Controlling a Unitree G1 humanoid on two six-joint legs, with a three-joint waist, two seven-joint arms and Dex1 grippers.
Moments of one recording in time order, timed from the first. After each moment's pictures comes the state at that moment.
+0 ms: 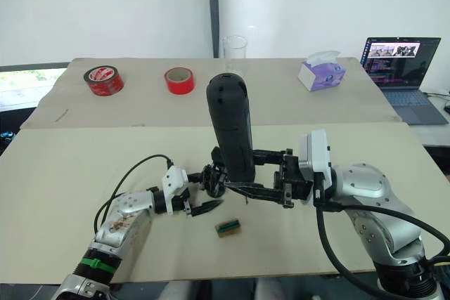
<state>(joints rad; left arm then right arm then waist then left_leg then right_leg) -0.24 0.35 -0.17 0.15 -0.19 0.02 -0.97 -0.25 -0.68 -0.05 -0.58 0.77 0.38 1.00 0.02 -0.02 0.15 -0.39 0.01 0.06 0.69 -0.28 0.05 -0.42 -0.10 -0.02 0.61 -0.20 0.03</state>
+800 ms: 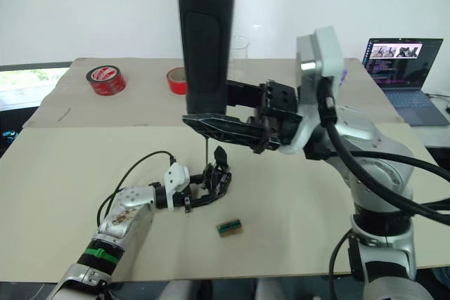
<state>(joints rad) -0.31 0.36 -0.19 0.24 -0.19 -0.02 -1.03 -0.75 -0.54 0.00 -0.48 1.07 0.64 0.75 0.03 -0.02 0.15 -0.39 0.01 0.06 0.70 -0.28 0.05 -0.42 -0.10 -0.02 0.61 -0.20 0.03</state>
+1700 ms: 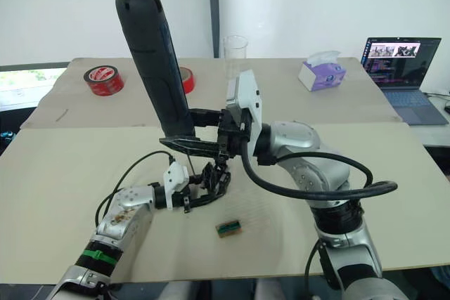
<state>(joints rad) -0.30 0.36 -0.19 0.20 -0.19 0.02 -1.02 -0.70 -0.37 0.16 -0.36 0.70 0.57 0.86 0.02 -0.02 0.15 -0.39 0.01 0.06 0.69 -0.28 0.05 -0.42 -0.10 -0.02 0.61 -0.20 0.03</state>
